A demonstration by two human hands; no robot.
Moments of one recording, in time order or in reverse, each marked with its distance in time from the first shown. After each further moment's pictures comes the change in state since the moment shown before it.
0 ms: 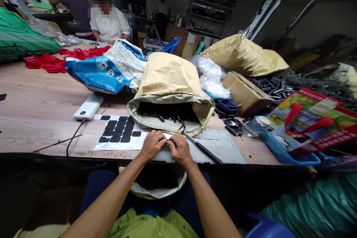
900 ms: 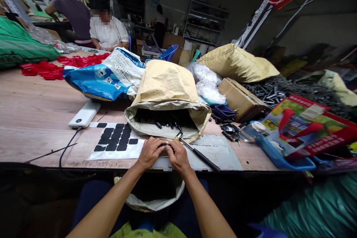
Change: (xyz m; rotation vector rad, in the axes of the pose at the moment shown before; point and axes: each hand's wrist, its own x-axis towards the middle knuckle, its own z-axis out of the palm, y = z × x) left_hand 0.000 0.002 0.002 -0.028 0.014 0.043; right_hand 0.001 0.001 0.001 0.086 0.029 0.068
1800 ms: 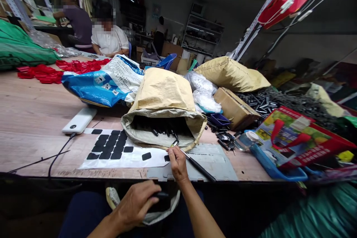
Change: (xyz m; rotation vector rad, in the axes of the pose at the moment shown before) left_hand -0.099 0.032 -0.002 -0.128 -0.328 -0.063; right_hand 0.003 -0.001 -0.011 0.199 0.167 0.121
